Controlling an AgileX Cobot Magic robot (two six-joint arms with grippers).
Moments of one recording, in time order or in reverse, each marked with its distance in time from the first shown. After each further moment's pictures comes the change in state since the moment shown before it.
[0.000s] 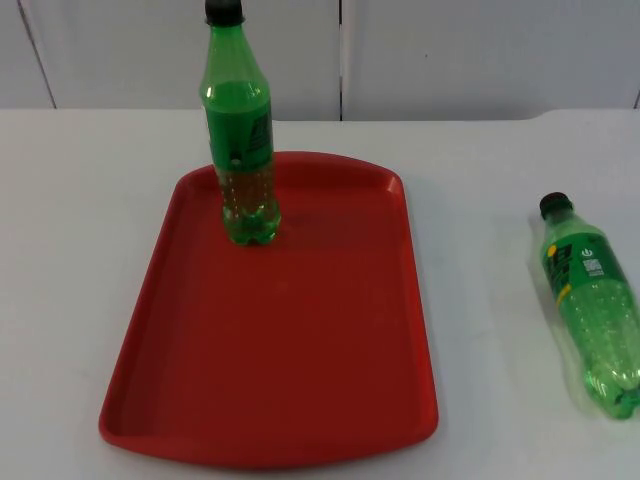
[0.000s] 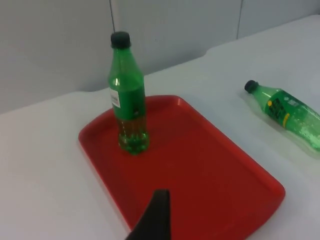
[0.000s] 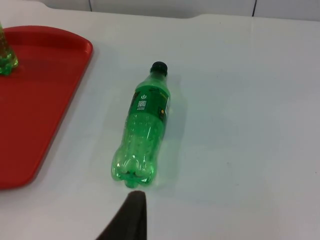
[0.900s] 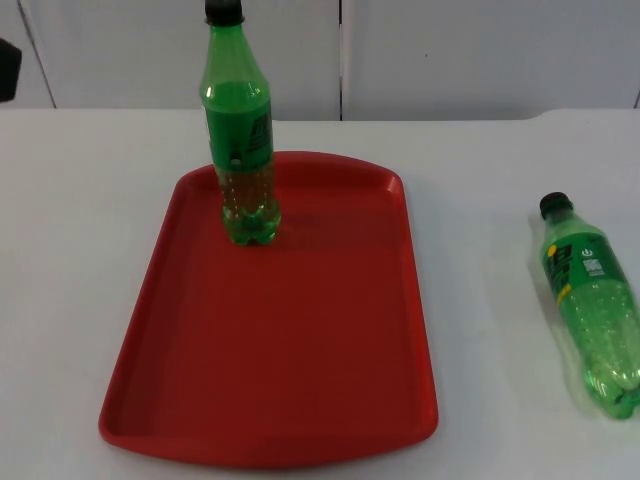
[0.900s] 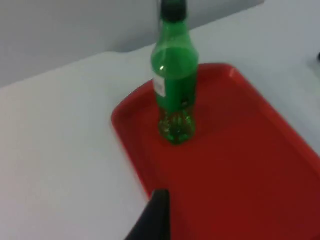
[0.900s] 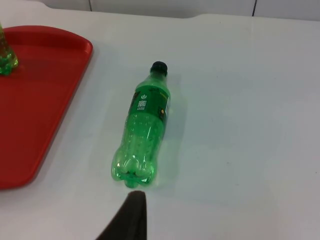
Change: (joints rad) right arm 0.000 0.000 0.000 0.000 0.000 0.000; left arm 0.000 0.632 -0.082 0.080 -0.364 0.018
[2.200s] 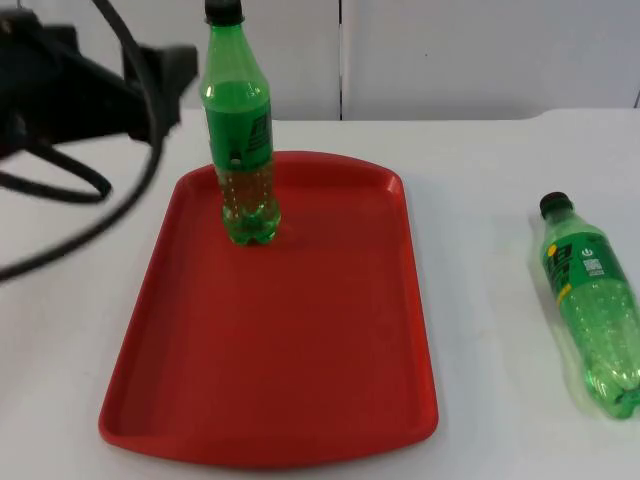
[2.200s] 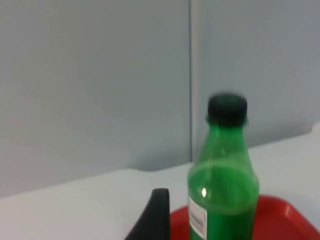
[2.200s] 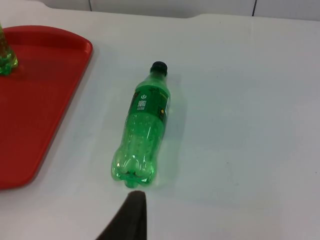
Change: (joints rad) right arm 0.000 0.000 0.000 0.000 0.000 0.000; left arm 0.000 0.715 0.209 0.170 -1.337 -0.234
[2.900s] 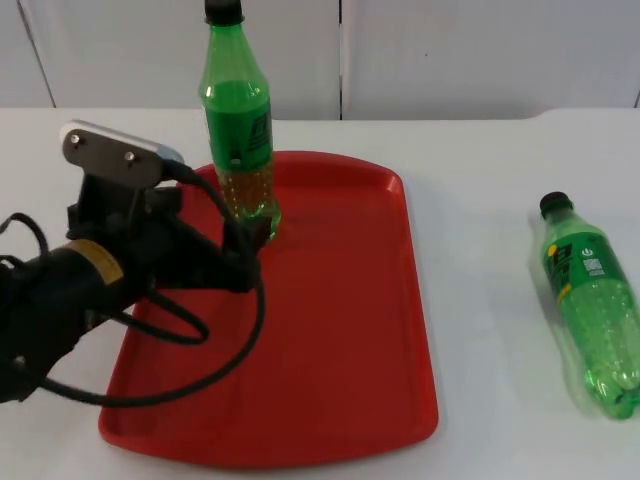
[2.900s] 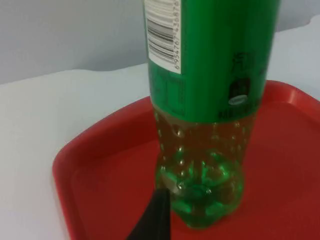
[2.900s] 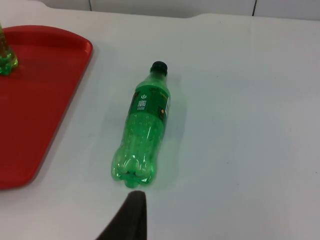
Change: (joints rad) right arm 0.000 0.000 0.000 0.000 0.000 0.000; left arm 0.000 0.716 -0.116 0.102 -0.452 0.000
